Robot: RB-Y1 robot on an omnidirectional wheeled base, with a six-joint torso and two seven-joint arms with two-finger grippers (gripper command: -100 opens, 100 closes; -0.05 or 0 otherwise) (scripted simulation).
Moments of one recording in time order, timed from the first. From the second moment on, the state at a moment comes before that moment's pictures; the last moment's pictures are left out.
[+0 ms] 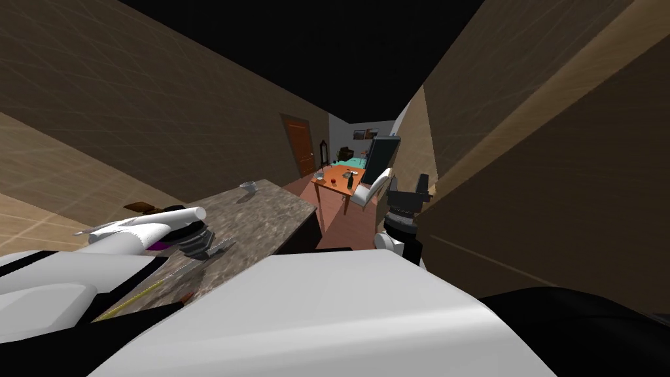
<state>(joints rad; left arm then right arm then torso) -0.39 1.20 -0.27 -0.52 1.02 1.29 0.01 0.51 0.03 0.01 -2.39 -0.10 -0.61 -0.11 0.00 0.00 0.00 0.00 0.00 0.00</state>
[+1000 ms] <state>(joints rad) -0.41 1.14 -0.27 -0.42 1.01 1.27 -0.02 0.51 0.03 0.01 -2.39 -0.10 -0.61 -0.11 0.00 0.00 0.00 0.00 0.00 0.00</state>
